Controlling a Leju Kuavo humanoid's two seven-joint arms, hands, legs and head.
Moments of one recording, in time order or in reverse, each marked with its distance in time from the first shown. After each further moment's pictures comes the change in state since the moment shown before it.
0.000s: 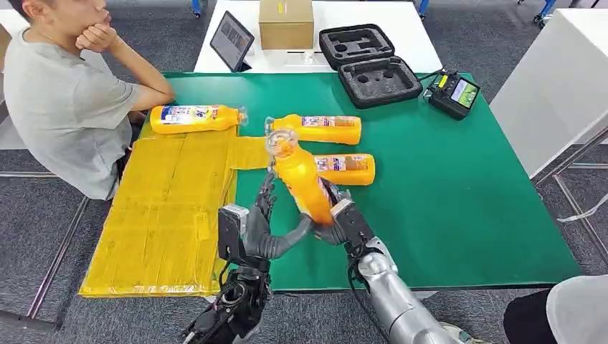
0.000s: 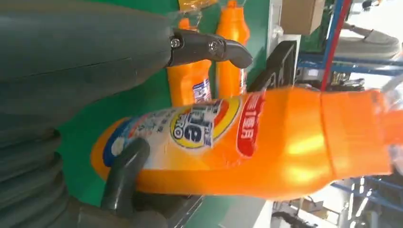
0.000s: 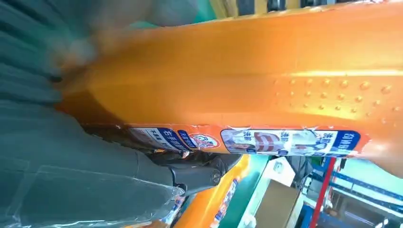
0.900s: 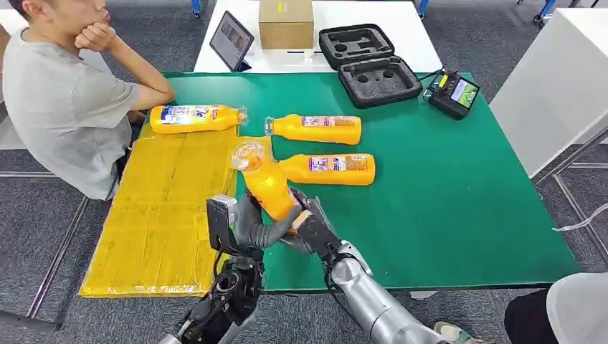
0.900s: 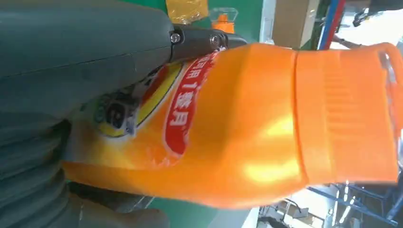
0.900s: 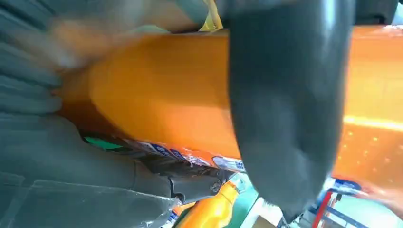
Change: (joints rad) left arm -0.033 -0.001 0.058 0.016 0.029 -0.031 -0.015; right arm -0.043 0.064 0.184 0.107 0.029 -0.058 -0.002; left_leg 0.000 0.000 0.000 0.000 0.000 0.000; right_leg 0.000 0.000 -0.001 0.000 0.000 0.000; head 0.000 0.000
